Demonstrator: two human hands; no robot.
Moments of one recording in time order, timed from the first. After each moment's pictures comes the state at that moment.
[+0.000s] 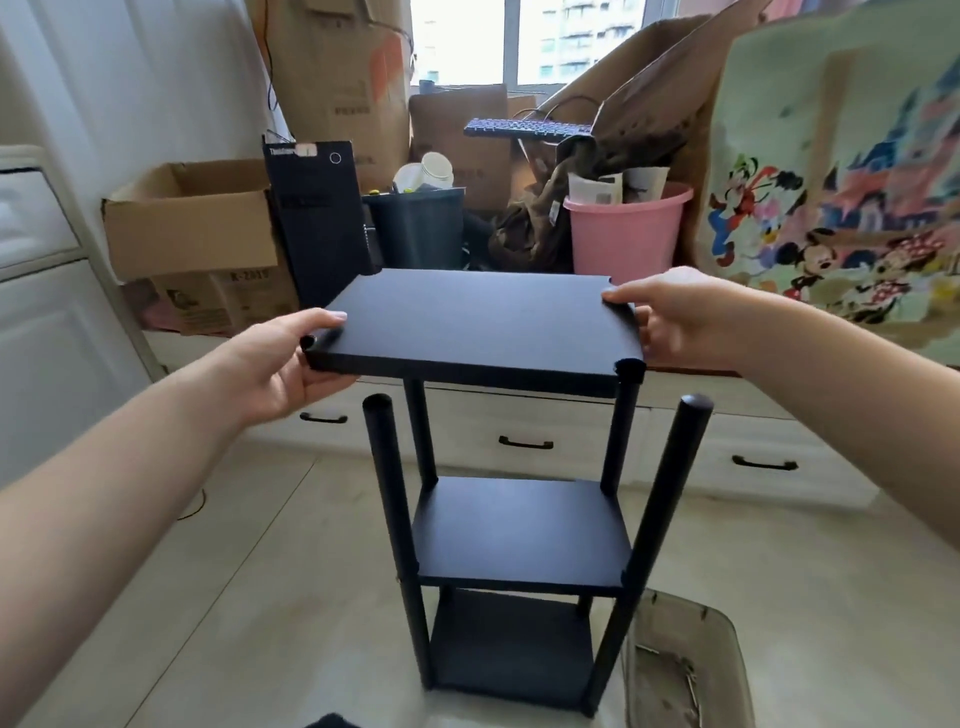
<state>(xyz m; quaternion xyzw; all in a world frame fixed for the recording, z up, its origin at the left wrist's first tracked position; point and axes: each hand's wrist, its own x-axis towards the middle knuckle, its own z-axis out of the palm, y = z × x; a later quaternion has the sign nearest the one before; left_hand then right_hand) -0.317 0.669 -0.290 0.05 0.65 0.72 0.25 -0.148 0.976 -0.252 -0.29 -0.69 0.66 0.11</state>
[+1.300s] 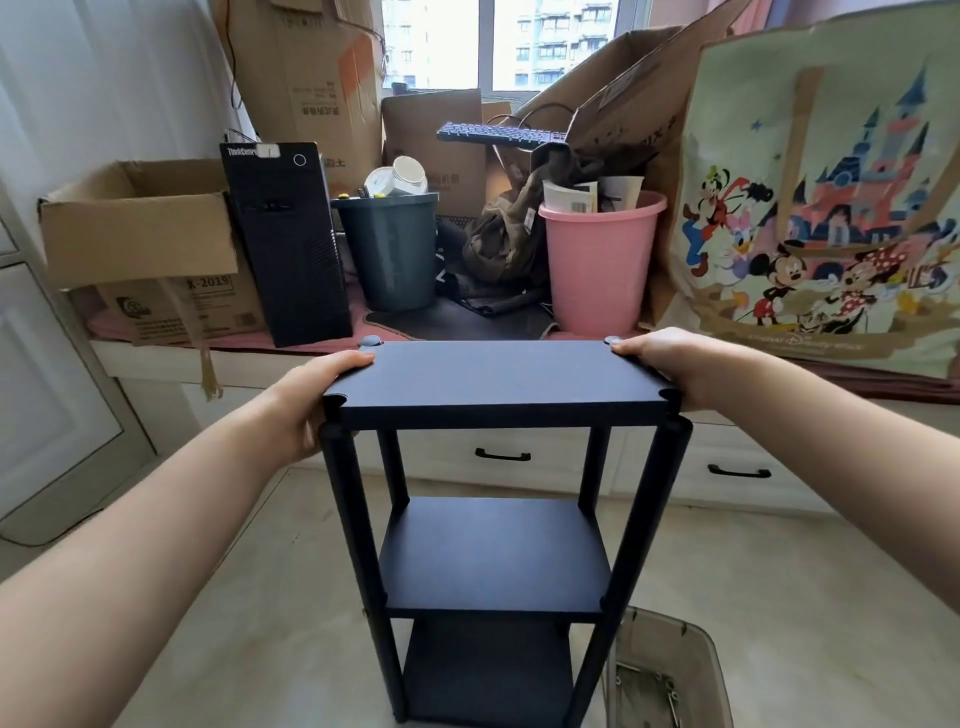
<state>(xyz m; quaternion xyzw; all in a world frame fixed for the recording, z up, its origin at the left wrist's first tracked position) -0.316 0.729 -0.324 0.04 0.69 0.67 0.26 -0.160 1.032 -0.300 -0.40 -0.69 0.60 0.09</state>
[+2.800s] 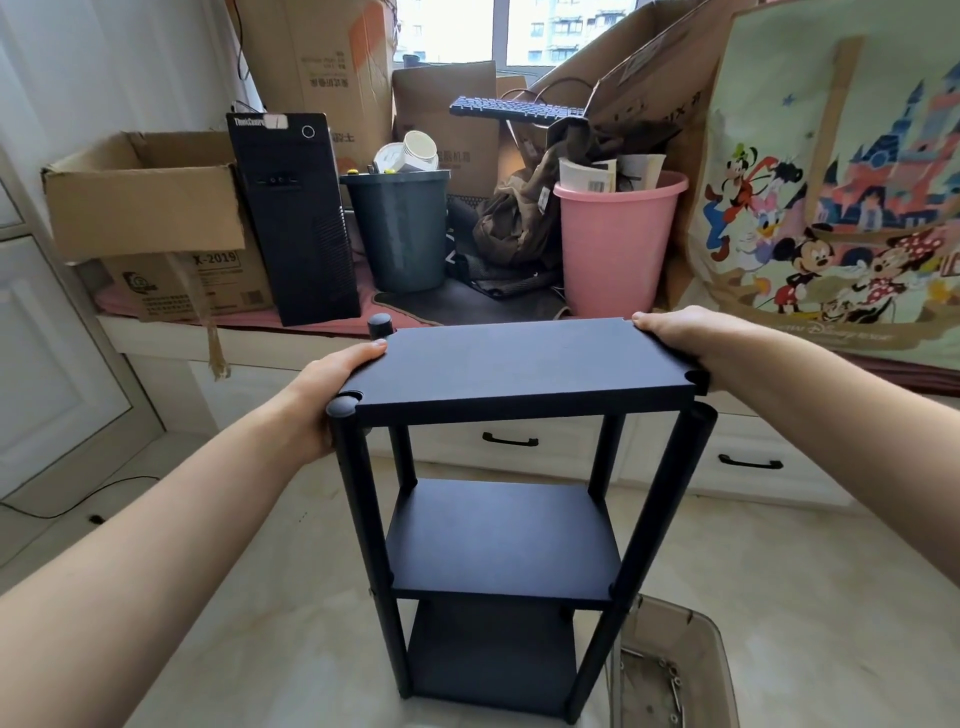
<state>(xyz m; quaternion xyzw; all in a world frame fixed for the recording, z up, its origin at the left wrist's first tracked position) -0.315 0.733 -0.343 0.03 0.67 0.69 0.27 -0.170 1.028 -0.296 -0.45 -0.74 0.49 0.12</state>
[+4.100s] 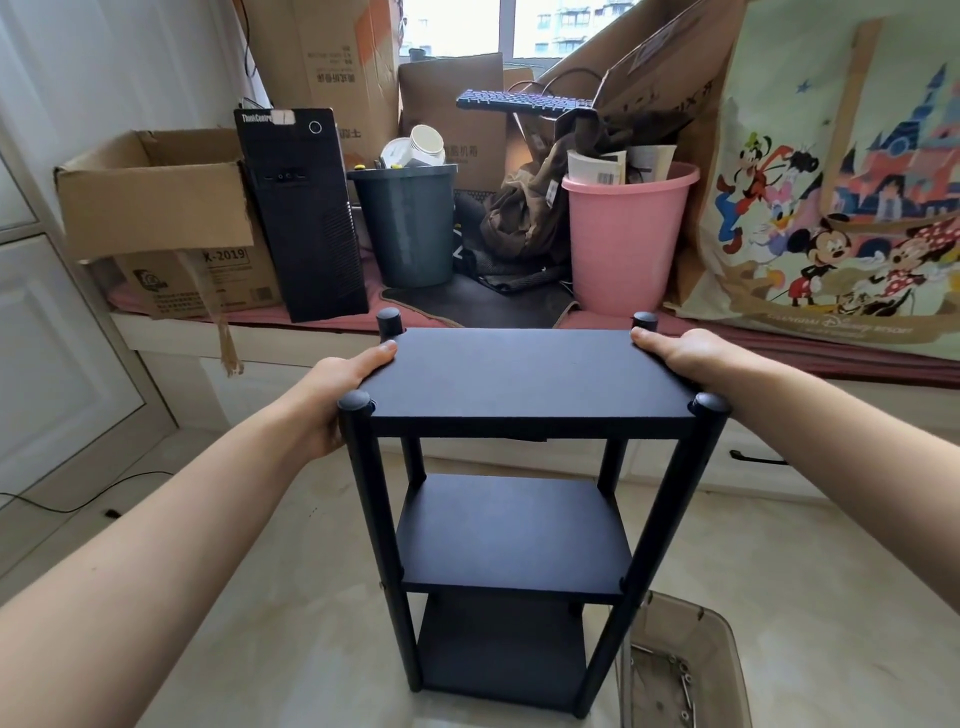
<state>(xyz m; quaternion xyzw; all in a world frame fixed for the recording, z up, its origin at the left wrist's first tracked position) -0.333 0.732 -0.359 0.05 0.71 0.66 0.25 -0.169 1.044 -0.331 -0.43 -0.80 0.41 0.10</state>
